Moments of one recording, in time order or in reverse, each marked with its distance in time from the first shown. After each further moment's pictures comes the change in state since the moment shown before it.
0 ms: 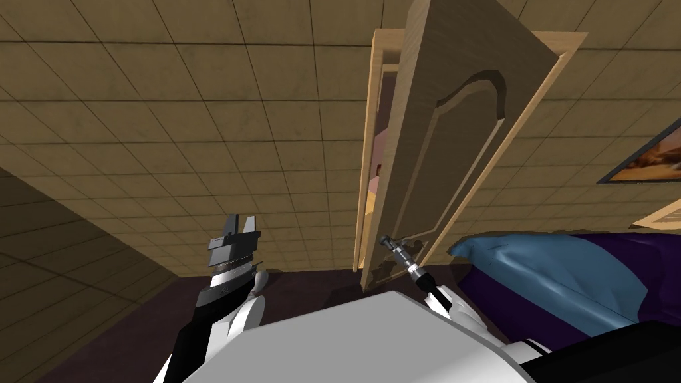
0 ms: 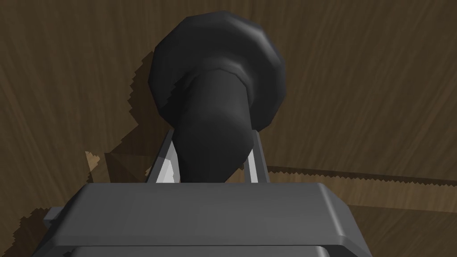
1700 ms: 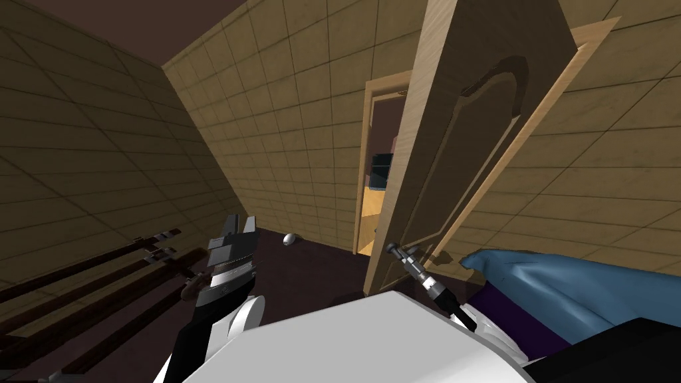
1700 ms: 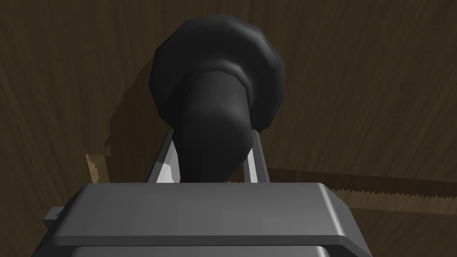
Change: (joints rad) arm 0.059 -0.052 0.000 0.108 0.021 -0.207 -0.040
